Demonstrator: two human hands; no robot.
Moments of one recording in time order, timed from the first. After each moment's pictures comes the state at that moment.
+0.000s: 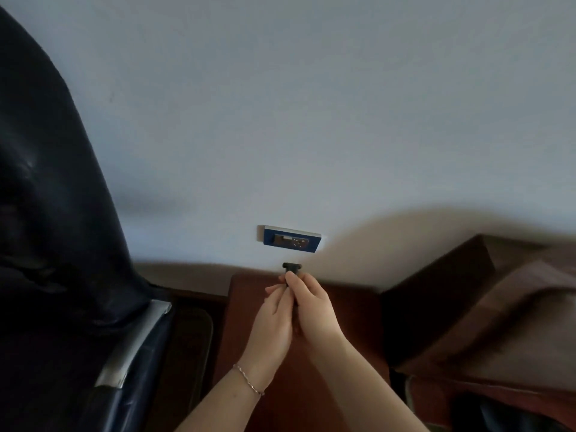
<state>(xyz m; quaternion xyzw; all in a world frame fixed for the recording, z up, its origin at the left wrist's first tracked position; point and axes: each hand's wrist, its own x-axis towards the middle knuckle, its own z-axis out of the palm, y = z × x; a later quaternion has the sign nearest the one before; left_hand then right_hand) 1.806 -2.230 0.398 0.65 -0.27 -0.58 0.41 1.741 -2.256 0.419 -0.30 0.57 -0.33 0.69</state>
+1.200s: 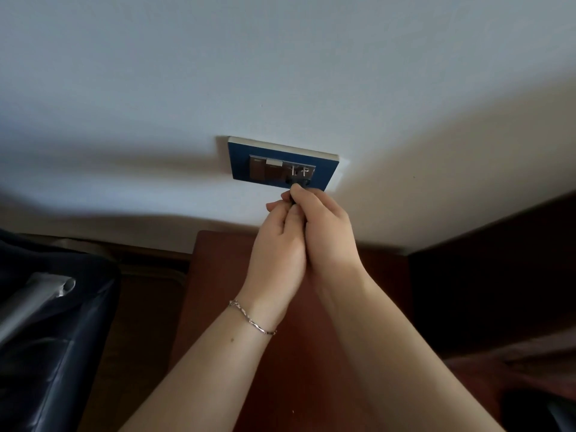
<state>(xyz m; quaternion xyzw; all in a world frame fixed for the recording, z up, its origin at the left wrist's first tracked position) 1.780 -2.321 0.291 0.63 -0.29 -0.52 0.50 1.730 -2.346 0.298 -0.29 0.54 -0.39 0.68</state>
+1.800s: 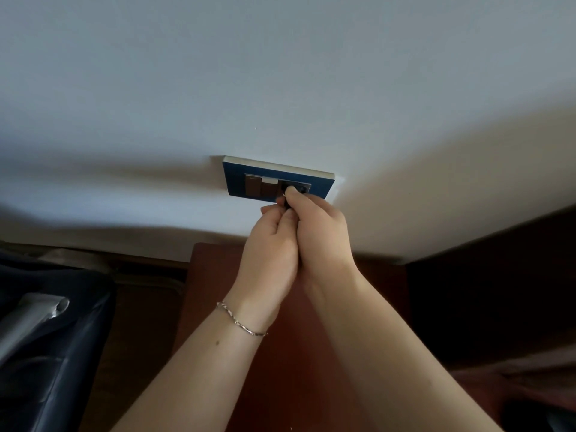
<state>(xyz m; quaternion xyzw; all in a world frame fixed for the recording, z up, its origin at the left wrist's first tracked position) 1.788 -2.338 0.300 0.65 -0.29 -0.51 0.49 1.739 -2.365 0.302 -0.25 0.57 -0.40 0.67</state>
